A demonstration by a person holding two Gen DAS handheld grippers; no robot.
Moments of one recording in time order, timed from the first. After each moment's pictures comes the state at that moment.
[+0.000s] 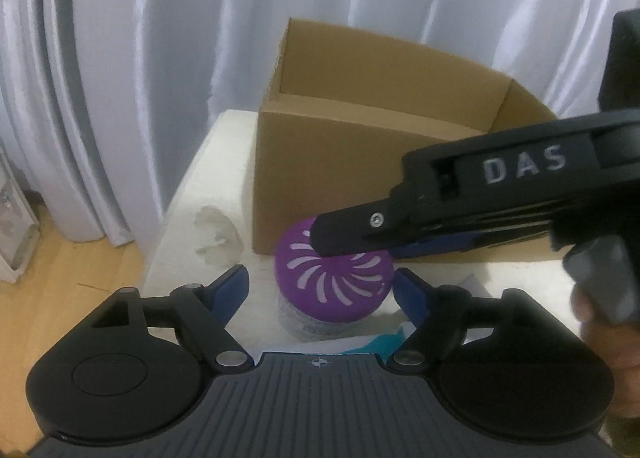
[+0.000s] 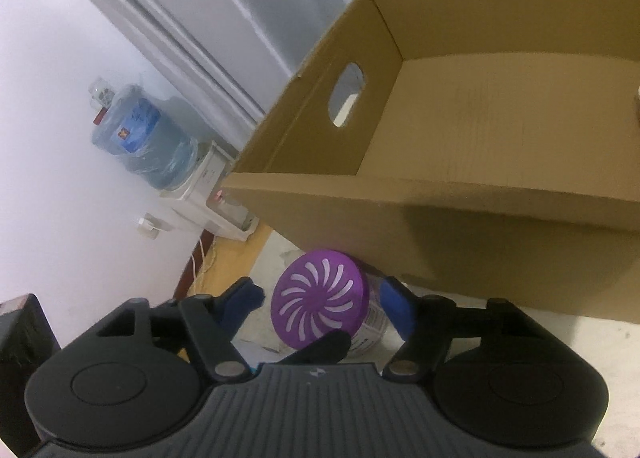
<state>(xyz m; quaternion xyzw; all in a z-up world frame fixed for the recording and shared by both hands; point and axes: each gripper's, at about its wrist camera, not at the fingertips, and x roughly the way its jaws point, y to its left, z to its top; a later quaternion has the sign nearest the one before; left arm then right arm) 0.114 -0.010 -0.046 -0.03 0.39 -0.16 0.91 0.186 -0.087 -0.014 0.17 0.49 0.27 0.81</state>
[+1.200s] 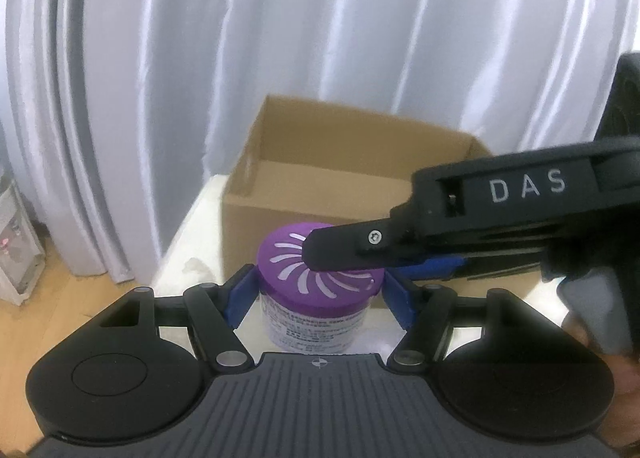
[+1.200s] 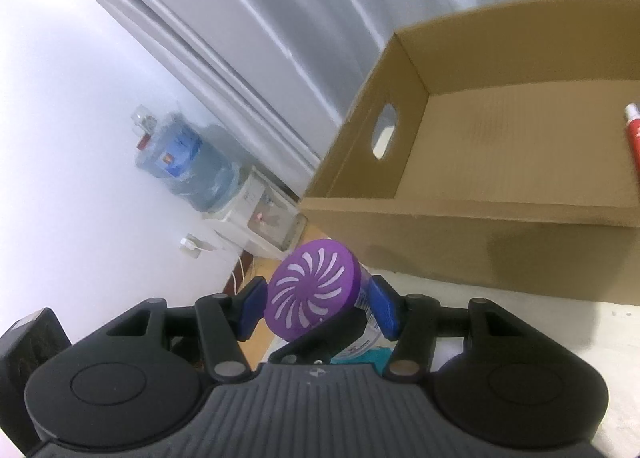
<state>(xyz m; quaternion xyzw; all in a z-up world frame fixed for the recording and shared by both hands) 0.057 -0.036 0.025 -0.04 0.32 -0.16 0.93 0.147 -0.115 0.041 0.21 0.44 0.30 0.82</state>
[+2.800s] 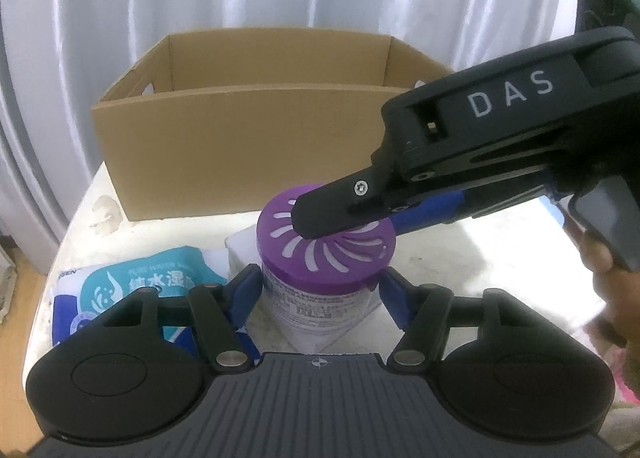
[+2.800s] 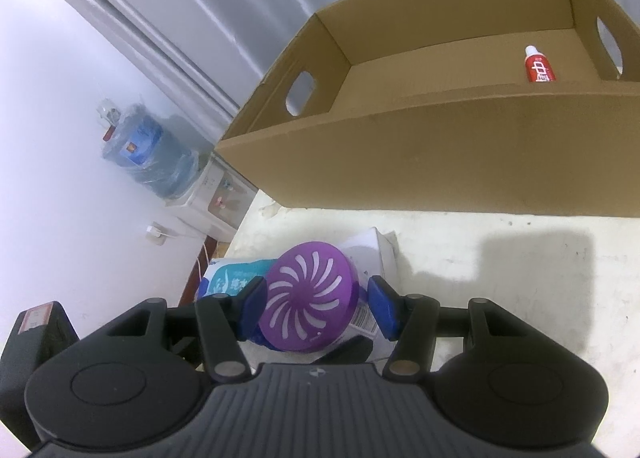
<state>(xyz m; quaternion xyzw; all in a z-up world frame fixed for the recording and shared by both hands) 0.022 -0.098 -0.040 0.04 0.36 -0.23 0.90 0.092 -0.178 0.010 0.20 0.47 0.25 0.82</state>
